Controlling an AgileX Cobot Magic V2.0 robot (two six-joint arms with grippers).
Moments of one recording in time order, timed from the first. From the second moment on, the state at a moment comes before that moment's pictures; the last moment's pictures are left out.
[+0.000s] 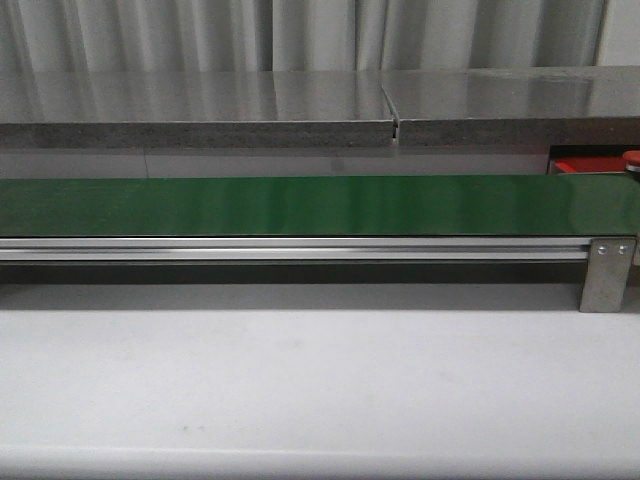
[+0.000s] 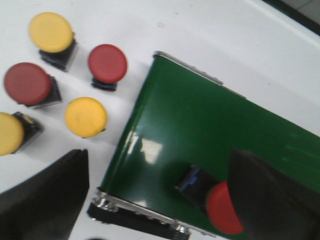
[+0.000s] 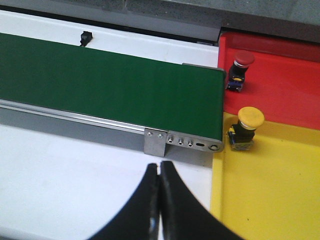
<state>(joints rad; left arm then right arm) 0.42 1.83 -1.71 -0.32 1.08 0.05 -0.07 0.51 -0.57 0.28 0.60 -0.30</state>
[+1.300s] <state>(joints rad) 0.60 2.08 -1.70 -0.22 1.05 0.05 -0.07 0.51 -0.57 0.28 0.60 -0.30</state>
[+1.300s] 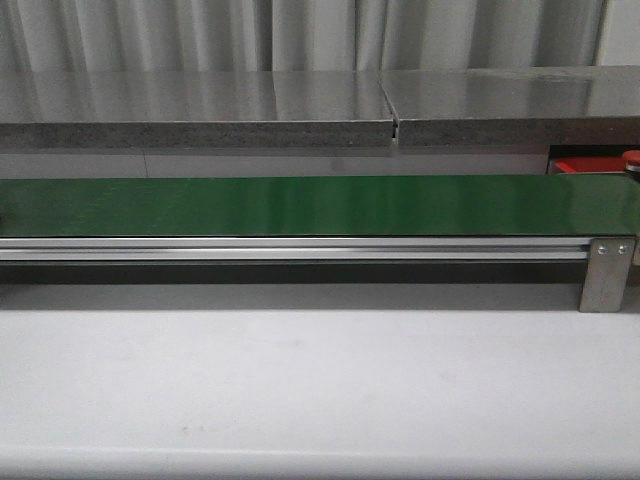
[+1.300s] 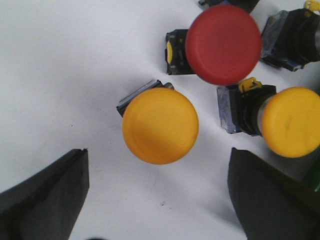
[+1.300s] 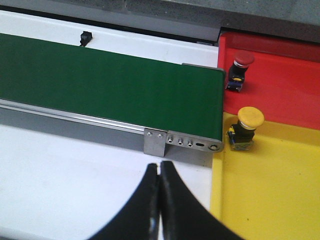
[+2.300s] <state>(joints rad) 0.60 2.14 -1.70 -0.24 0.94 0.06 -0.07 0.51 -0.57 0.28 0.60 -0.30</state>
